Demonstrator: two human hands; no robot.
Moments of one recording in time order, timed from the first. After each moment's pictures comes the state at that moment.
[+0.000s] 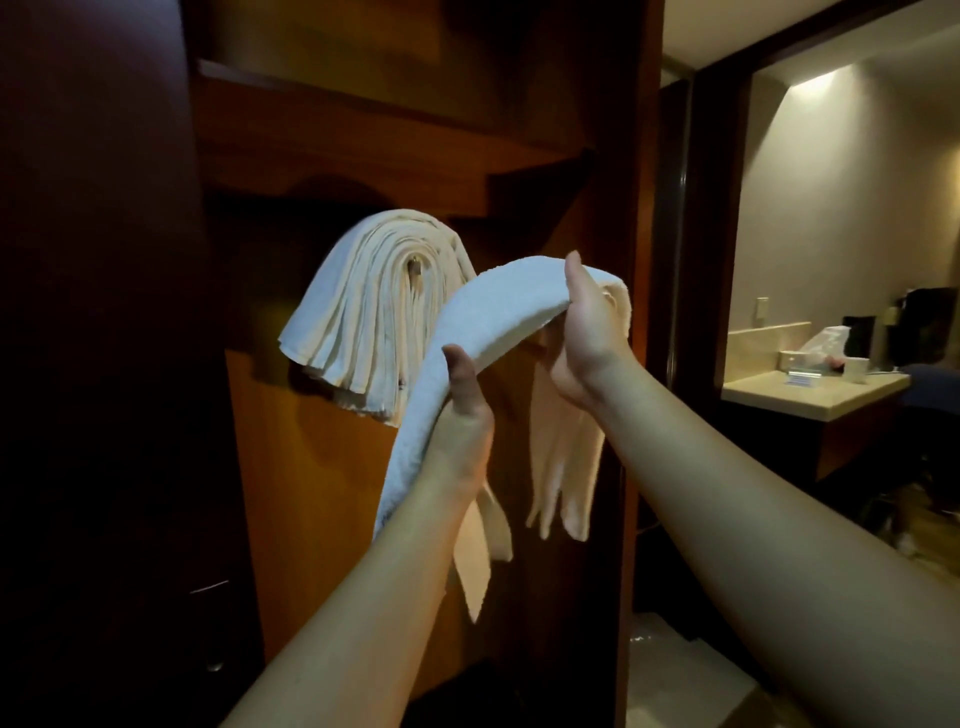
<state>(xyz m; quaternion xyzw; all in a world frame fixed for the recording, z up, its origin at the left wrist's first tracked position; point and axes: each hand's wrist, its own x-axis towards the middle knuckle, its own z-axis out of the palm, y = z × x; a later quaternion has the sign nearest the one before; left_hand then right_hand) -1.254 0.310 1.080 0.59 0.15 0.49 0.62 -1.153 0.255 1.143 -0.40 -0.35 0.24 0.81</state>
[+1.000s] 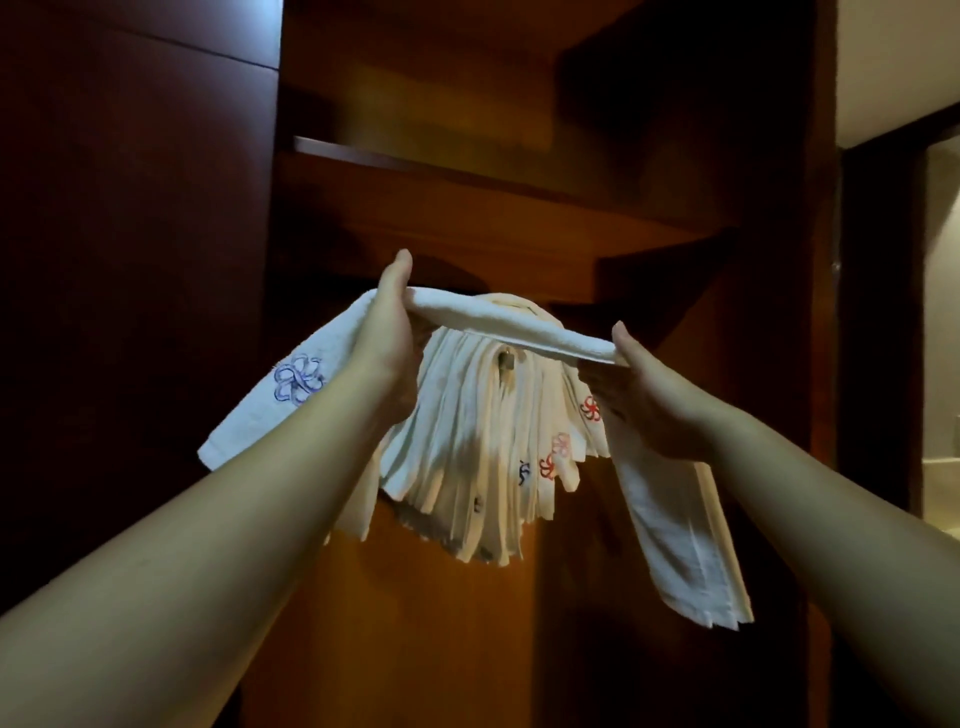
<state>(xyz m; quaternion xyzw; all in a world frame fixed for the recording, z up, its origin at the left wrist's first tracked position) -1.285 0.514 1.225 0.58 0.13 0.59 0.55 -1.026 0.449 1.196 -0.49 -0.62 0.23 0.56</state>
